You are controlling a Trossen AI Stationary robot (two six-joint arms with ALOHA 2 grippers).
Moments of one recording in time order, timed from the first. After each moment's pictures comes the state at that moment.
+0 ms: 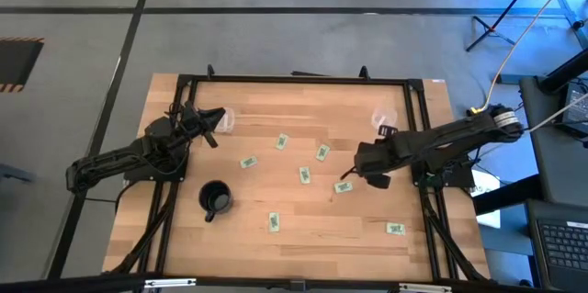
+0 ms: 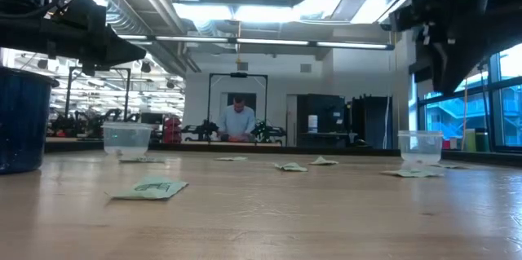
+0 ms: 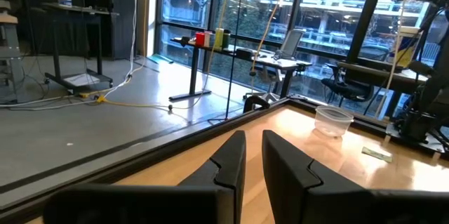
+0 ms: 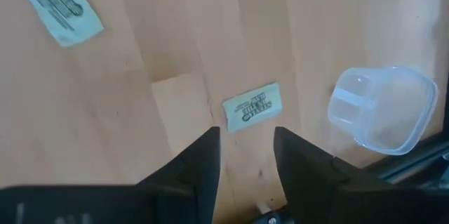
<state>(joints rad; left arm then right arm) 0.38 0.02 0.01 0.05 -0.29 -0.17 0.22 1.37 0.99 -1.23 0.33 0.44</state>
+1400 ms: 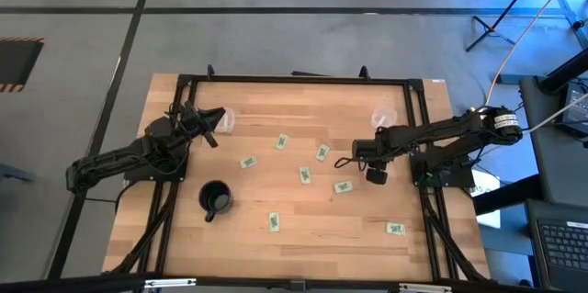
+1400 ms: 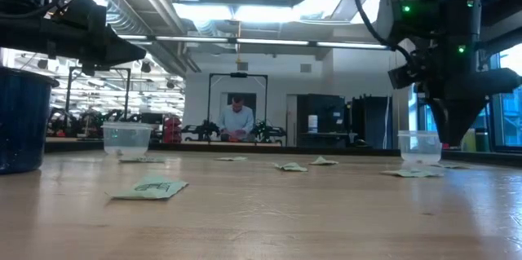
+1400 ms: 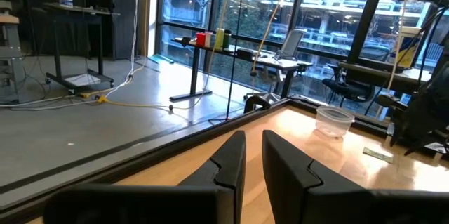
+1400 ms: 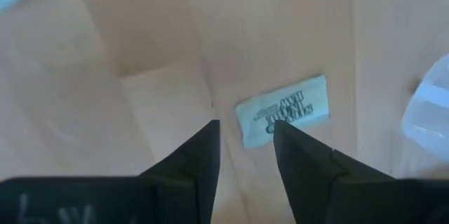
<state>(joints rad) 0.38 0.02 0.01 0.05 -0.30 -0.17 0.00 1.37 0.73 -0.92 0.18 0.25</state>
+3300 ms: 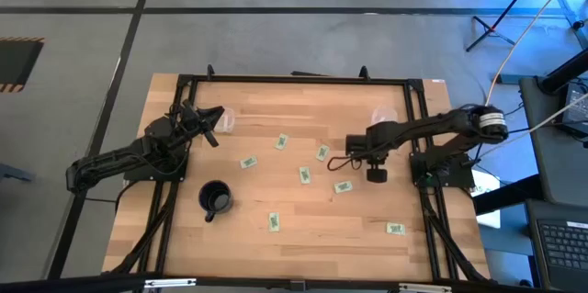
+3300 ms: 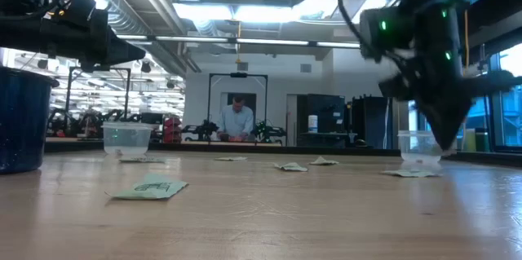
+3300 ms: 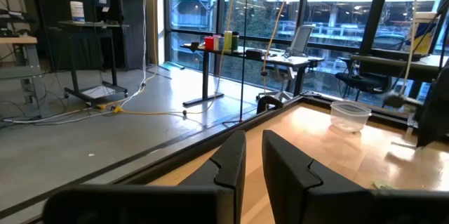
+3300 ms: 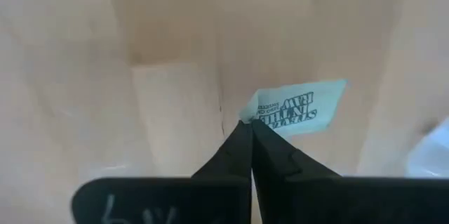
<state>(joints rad) 0.38 0.02 0.01 0.06 -0.33 -0.08 -0.07 1.48 0.80 -0.96 0.10 0.01</state>
